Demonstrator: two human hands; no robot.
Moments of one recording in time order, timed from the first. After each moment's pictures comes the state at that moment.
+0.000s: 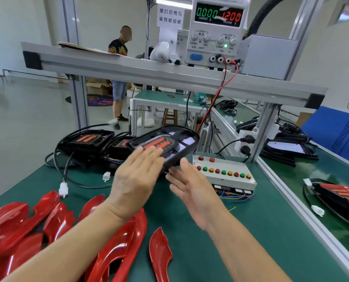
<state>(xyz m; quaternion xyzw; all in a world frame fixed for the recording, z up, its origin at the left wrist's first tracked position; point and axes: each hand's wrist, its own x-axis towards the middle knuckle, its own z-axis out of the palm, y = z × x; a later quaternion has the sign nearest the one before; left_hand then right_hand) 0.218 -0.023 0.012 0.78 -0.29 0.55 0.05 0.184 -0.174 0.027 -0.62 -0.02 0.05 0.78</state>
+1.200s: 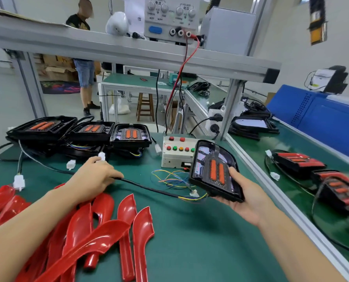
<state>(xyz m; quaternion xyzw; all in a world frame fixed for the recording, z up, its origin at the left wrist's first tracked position) 0.266 0.006 -0.031 0.95 -0.29 0.09 -0.05 0.136 -0.338 -0.010 -0.53 0.15 -0.01 0.83</state>
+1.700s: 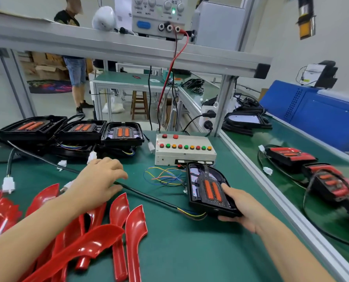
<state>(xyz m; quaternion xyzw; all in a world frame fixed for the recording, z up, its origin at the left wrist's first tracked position) 0.239 -0.016 -0.031 0.91 -0.36 0.18 0.07 0.124 -0.357 -0.042 -0.67 0.25 0.05 0.69</state>
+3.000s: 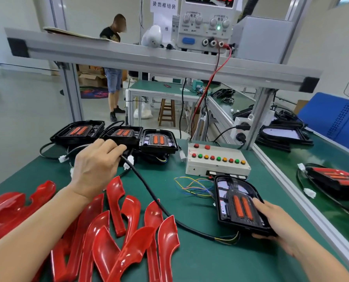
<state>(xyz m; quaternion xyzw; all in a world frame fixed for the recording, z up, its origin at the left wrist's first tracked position) 0.237 0.038 0.002 0.83 -0.24 0.50 0.04 0.129 -0.352 -0.037 -0.73 0.23 0.03 0.65</state>
